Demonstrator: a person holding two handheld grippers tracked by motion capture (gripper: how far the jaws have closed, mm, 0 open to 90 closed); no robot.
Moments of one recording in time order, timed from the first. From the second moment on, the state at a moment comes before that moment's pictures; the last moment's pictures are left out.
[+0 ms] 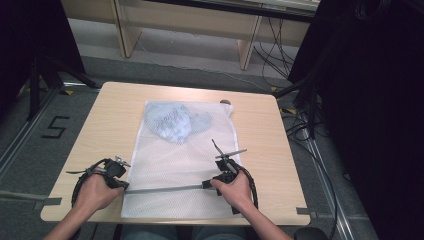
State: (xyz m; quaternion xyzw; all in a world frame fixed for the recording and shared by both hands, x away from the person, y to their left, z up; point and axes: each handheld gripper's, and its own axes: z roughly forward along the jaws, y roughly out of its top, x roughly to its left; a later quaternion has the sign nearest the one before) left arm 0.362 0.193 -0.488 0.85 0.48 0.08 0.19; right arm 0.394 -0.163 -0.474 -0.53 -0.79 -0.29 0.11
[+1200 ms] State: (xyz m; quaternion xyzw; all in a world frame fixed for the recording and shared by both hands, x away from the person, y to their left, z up) left arm 0.362 0.193 -0.486 0.86 0.47 0.08 0.18; right arm 0.393 -0.179 -0.471 -0.54 -0.78 -0.29 0.10
